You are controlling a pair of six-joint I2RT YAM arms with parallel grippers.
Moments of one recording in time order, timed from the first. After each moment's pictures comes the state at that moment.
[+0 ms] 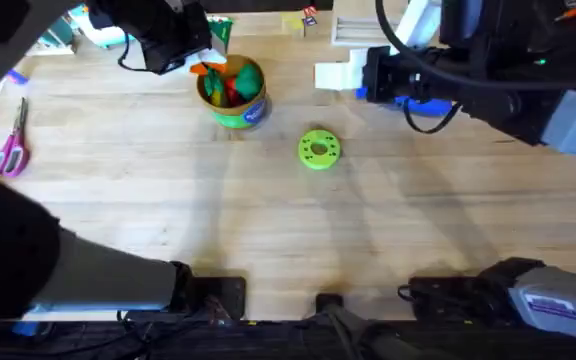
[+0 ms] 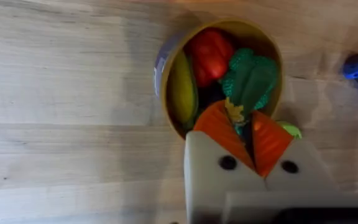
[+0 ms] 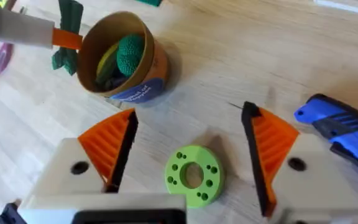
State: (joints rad) left arm -0.01 1.63 1.44 -0.99 0.24 -0.27; right arm 0.40 1.34 0.88 -0.13 -0.31 0.26
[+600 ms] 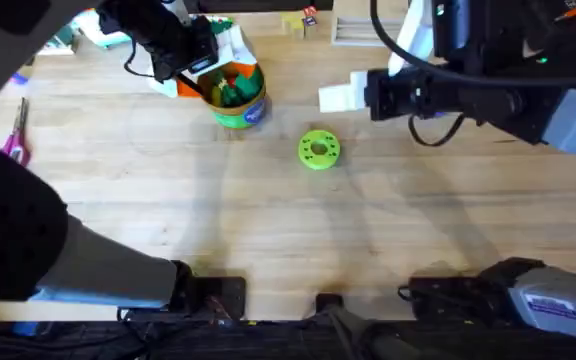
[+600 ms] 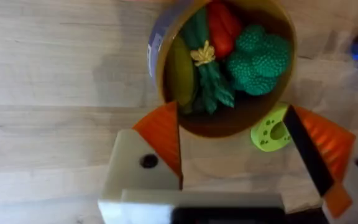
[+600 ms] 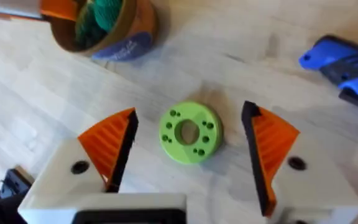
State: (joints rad) left arm -0.01 1.68 1.45 -1.06 0.29 -0.28; right arm 0.39 1.34 0.88 -0.31 -0.33 0.25
